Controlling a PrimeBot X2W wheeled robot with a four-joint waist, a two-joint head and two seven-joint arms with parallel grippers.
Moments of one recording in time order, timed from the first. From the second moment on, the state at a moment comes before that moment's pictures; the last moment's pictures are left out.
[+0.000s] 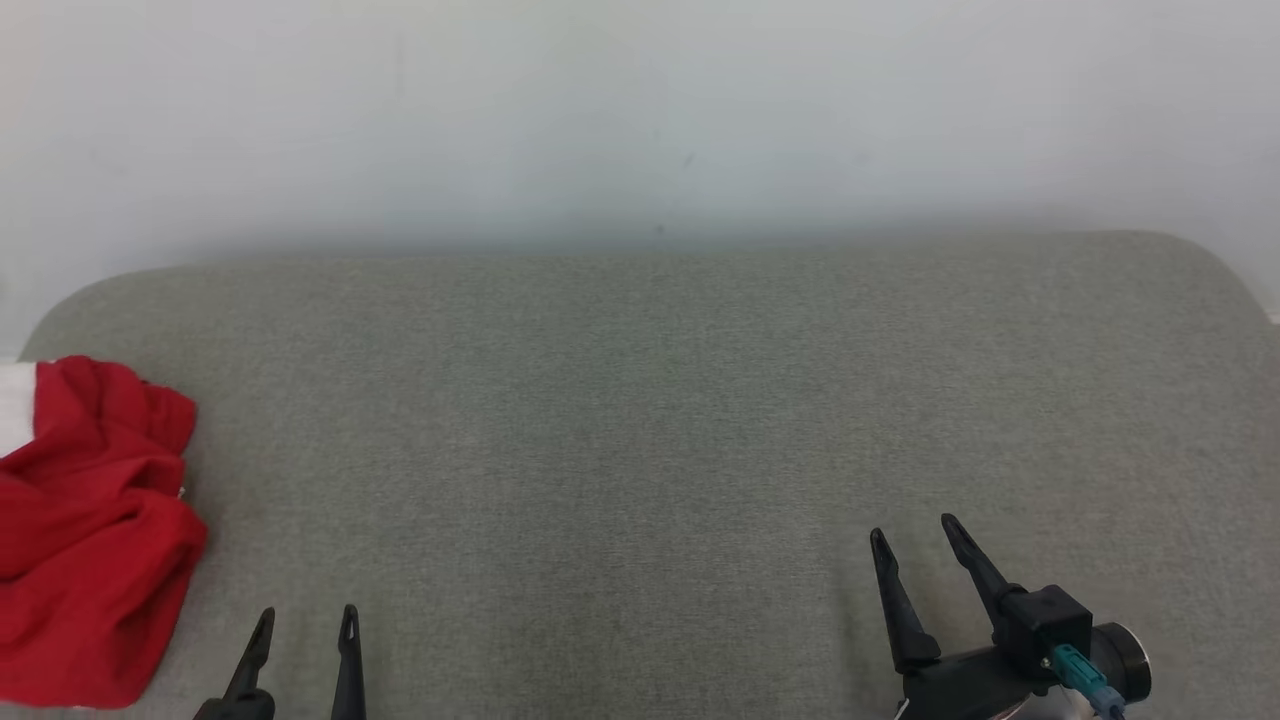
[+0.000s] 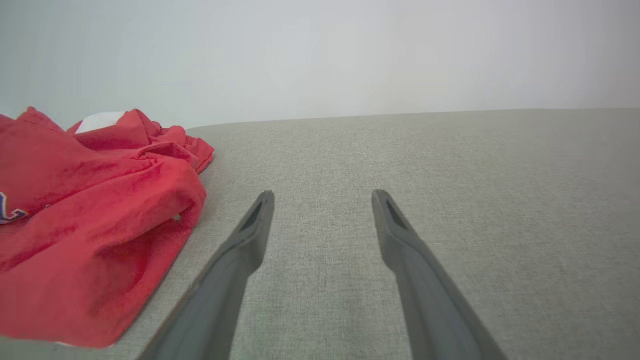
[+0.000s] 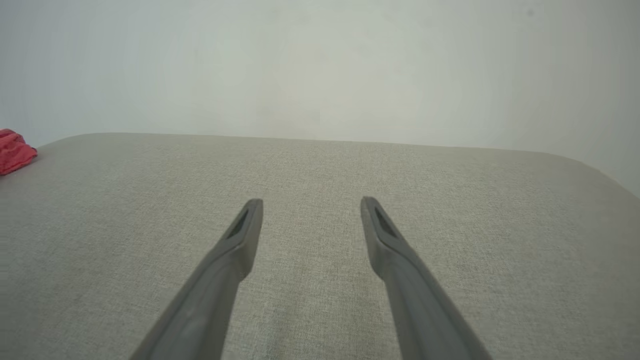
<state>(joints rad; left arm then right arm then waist) -0.01 0.07 0.06 0.29 -0.04 -0.10 -0.26 -0.13 -0.11 0.08 0.40 0.07 0.13 -0.26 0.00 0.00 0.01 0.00</state>
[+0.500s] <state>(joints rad) 0.00 0.08 0.12 0.31 -0.04 -0.09 -0.26 -0.13 -0.08 0.16 0.42 0.10 0.13 -0.26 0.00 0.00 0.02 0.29</state>
